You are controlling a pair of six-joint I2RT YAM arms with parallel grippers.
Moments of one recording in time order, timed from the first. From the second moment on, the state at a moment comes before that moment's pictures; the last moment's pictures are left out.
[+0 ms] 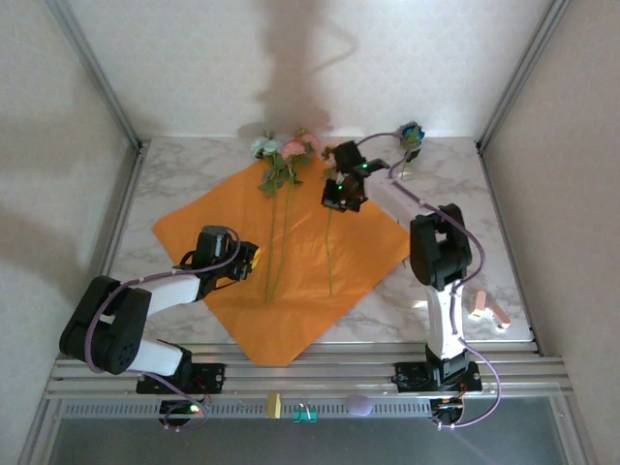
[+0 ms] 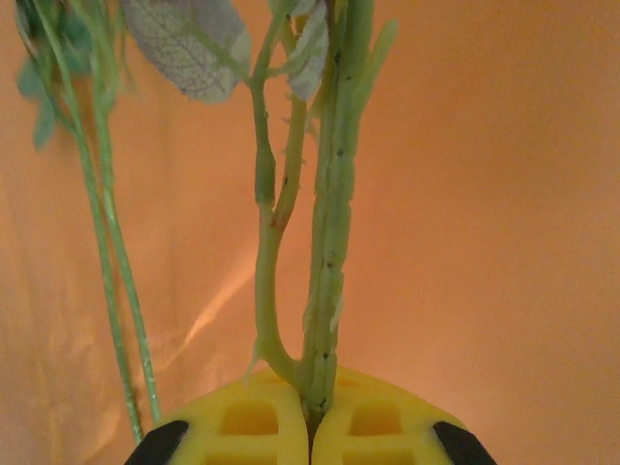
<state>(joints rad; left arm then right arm) -0.29 1.41 0.46 0.25 0.29 -1.55 0.50 2.12 1.75 -0.75 -0.21 0.62</state>
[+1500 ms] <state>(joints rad) -0.29 1.37 0.43 0.25 0.29 -1.55 0.12 2.21 1.95 -0.87 0.05 0.30</state>
